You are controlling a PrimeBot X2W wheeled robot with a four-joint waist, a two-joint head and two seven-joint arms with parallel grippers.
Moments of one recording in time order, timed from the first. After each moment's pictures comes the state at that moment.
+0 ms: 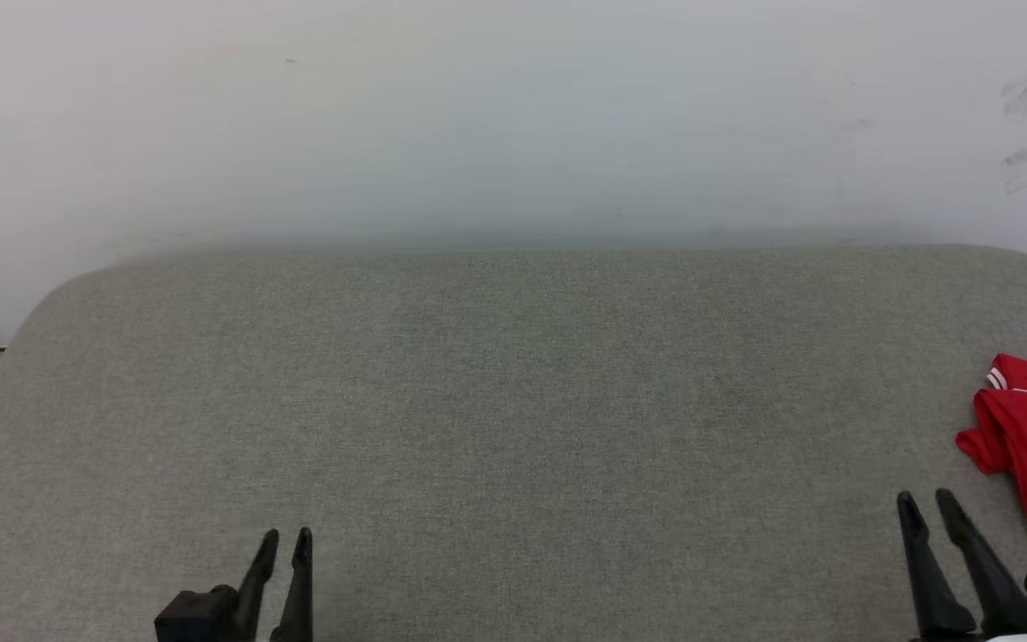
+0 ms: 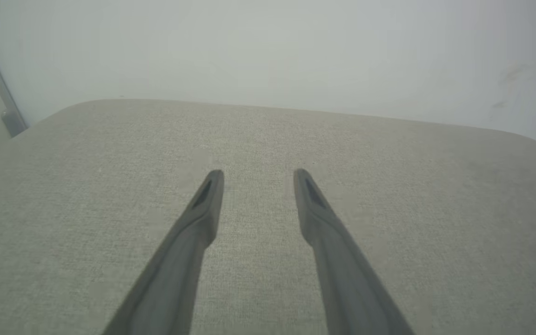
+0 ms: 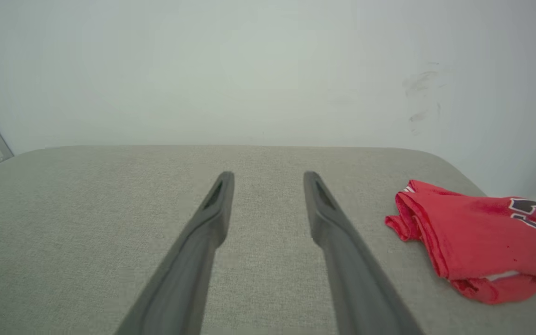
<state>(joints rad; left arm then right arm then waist) 0.10 0.21 -0.19 0.17 -0.35 0.08 -0.26 0.27 -0.05 -0.10 -0.27 0.13 0.13 0.02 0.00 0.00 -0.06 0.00</state>
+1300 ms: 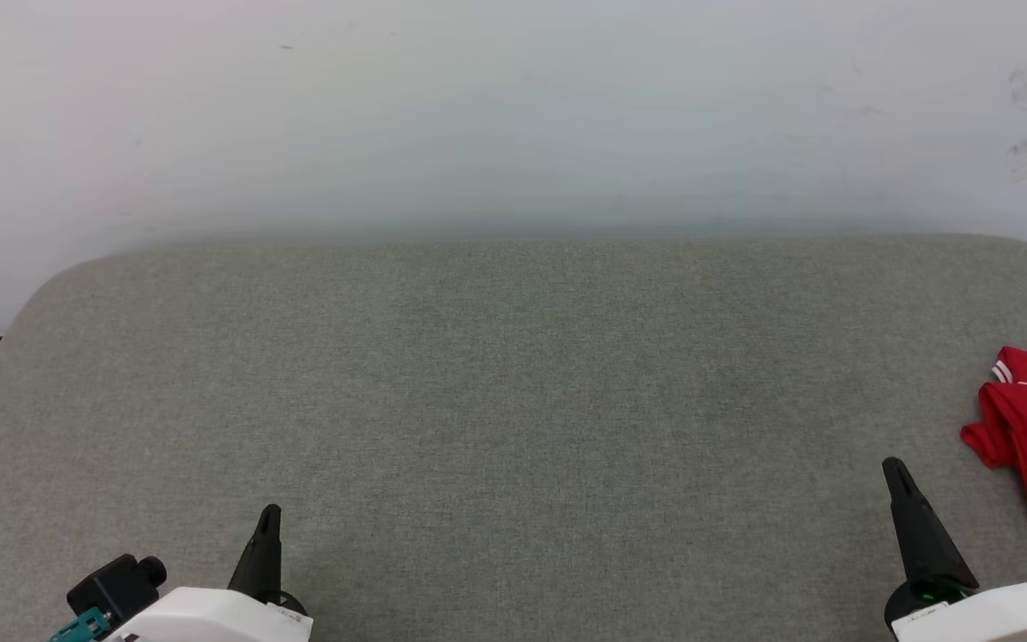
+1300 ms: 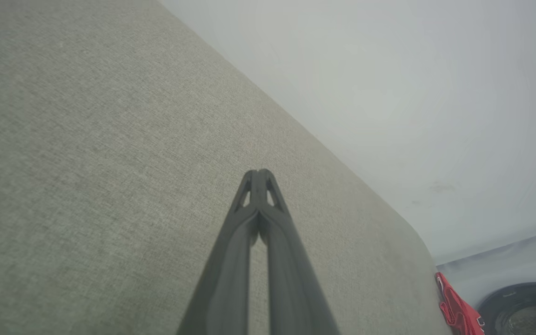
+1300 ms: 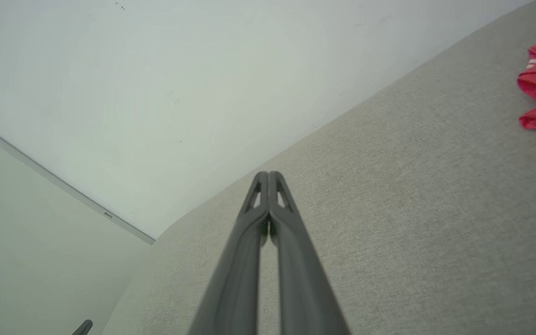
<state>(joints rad) 0.03 0.14 -0.06 0.21 -0.89 -0.01 -0.10 0.12 -0.07 -0.06 -0.04 0.80 0.13 0.03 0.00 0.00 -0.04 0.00</state>
